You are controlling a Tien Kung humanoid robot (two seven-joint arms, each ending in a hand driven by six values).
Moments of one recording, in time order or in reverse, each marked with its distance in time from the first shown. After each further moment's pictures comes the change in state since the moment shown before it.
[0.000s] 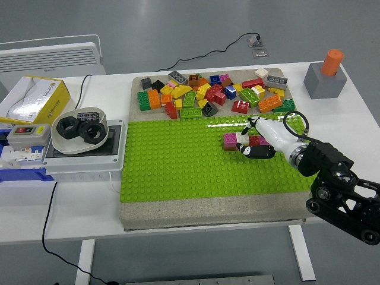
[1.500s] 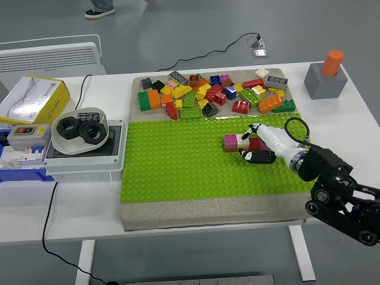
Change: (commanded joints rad) left arm 0.008 -0.002 -0.005 -0.002 0.011 0.007 0.004; right arm -0.010 0.000 -0.005 -0.034 0.066 -0.030 0.043
